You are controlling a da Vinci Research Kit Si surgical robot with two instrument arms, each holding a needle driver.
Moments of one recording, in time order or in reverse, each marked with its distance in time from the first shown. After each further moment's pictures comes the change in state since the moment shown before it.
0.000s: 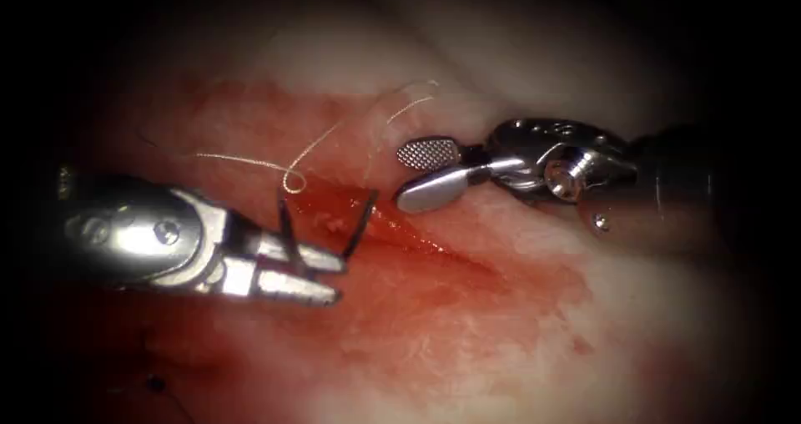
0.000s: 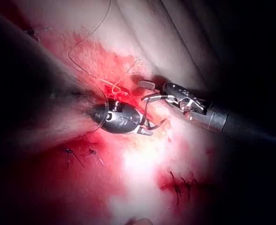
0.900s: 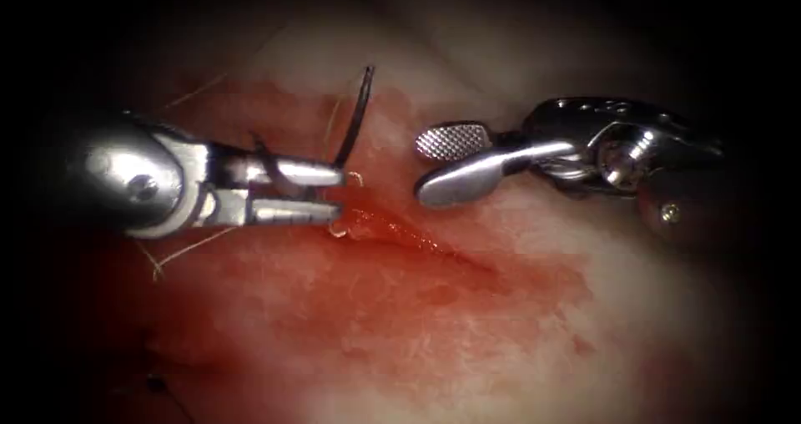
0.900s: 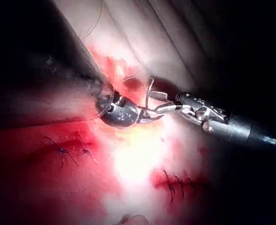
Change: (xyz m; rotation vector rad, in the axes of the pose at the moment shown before) right arm 0.004 -0.007 -0.004 0.030 -0.010 0.299; left arm 0.001 -0.001 -0.001 0.411 -0.095 0.259
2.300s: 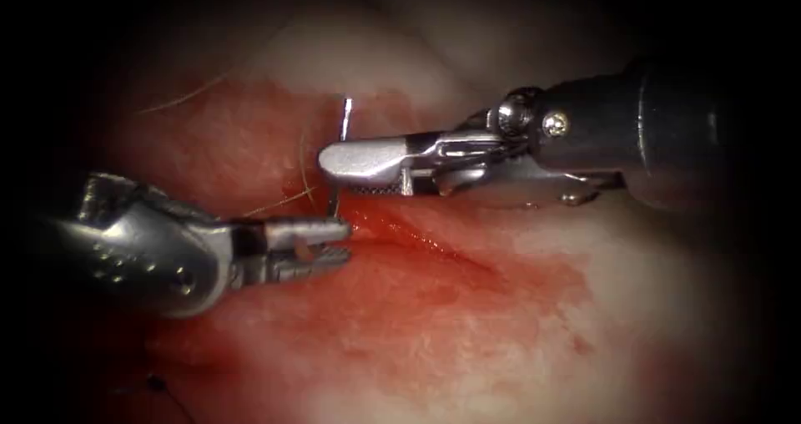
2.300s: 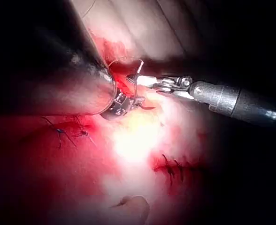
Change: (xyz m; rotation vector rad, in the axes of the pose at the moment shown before) right arm -0.001 -0.001 0.006 -0.018 0.091 0.728; left arm -0.001 0.003 0.000 0.232 -0.145 0.275
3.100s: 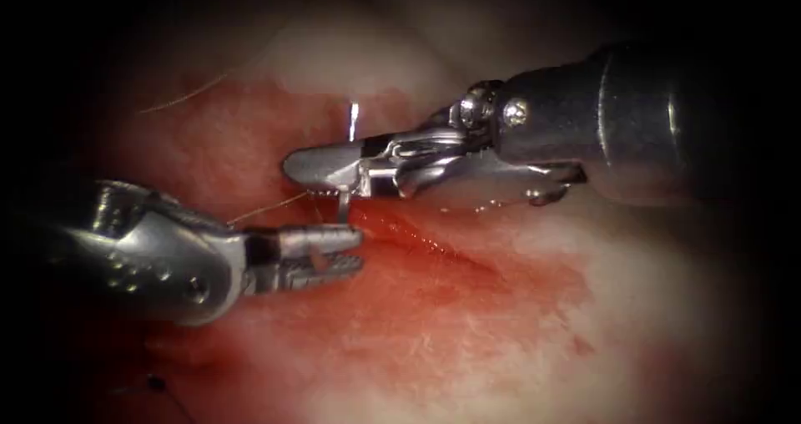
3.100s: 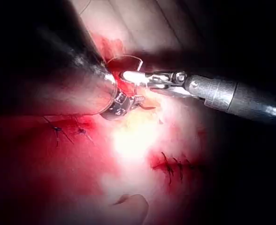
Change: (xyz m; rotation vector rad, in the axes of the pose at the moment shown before) right arm -0.001 0.000 0.001 0.006 -0.027 0.049; left arm 0.001 0.000 0.000 -0.005 0.012 -0.001
